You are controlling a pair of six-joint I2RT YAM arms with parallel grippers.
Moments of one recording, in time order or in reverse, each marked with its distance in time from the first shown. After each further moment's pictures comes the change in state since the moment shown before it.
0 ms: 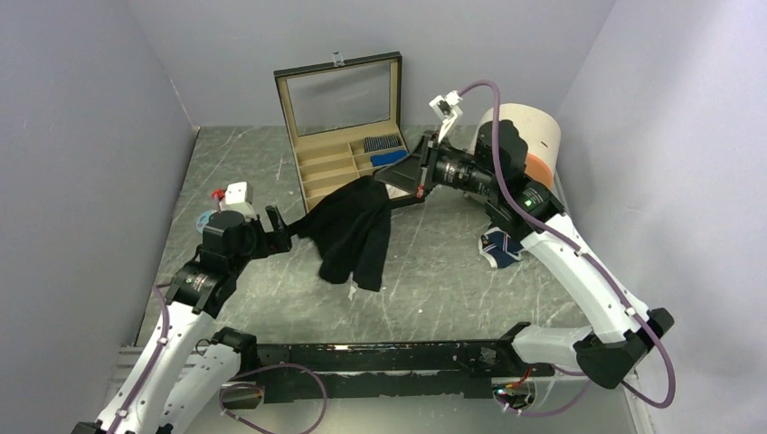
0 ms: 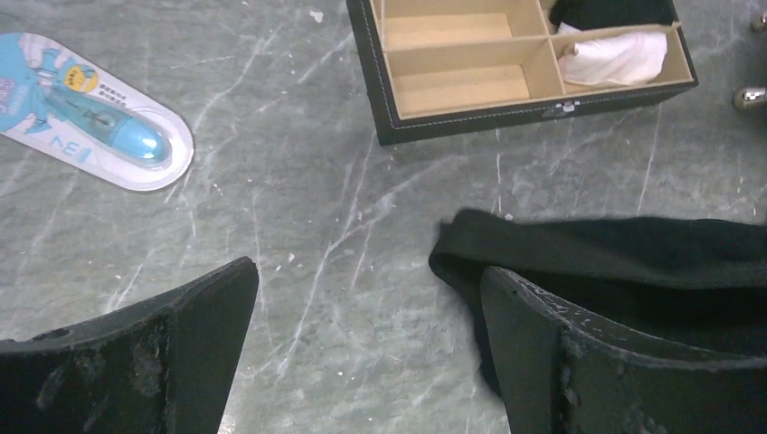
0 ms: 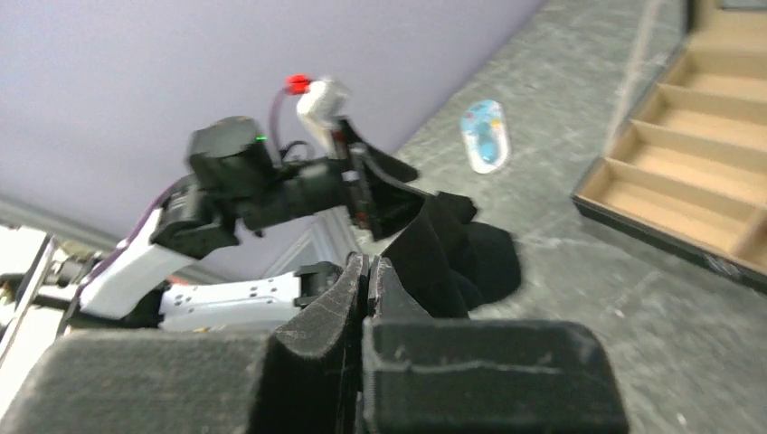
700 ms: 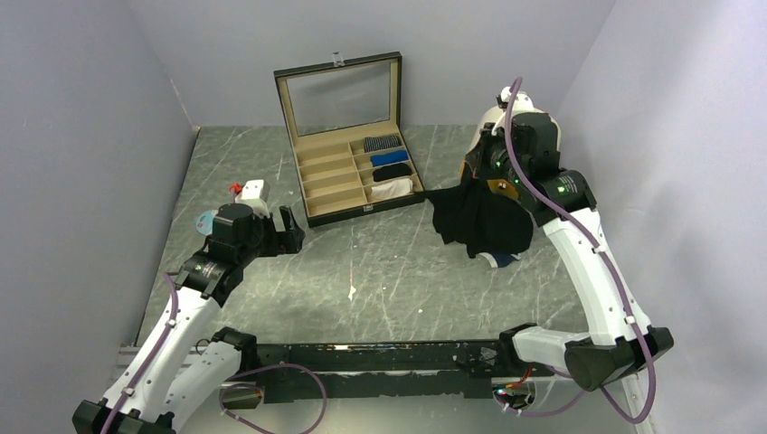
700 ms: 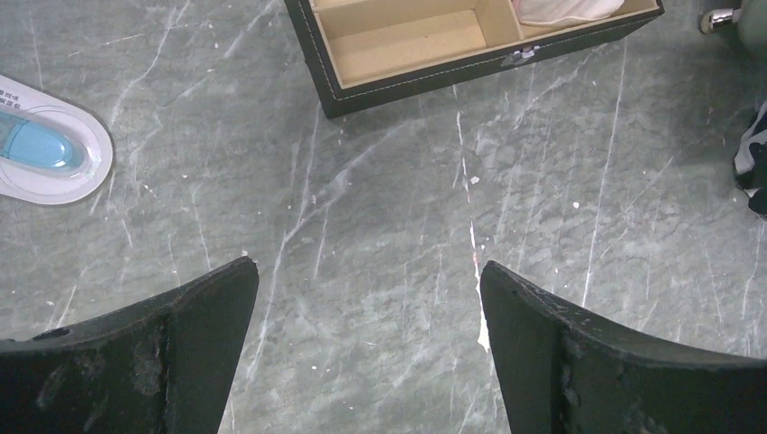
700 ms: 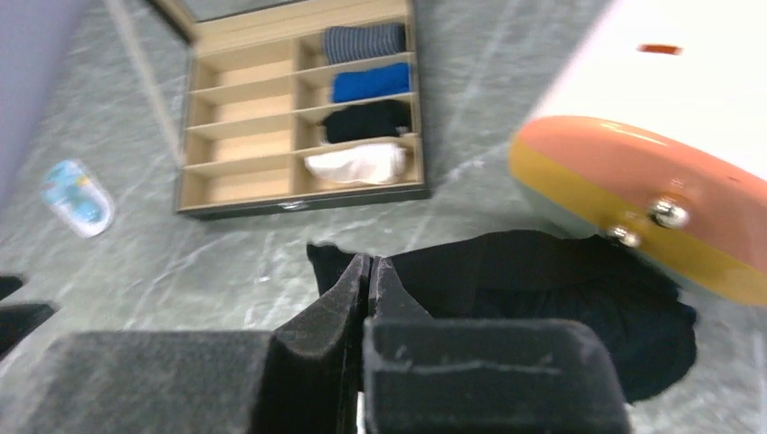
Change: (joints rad) left arm -0.002 0.082 0.000 0.037 0.136 0.034; right arm -0.319 -0.016 0.038 -0.418 0.620 -0.343
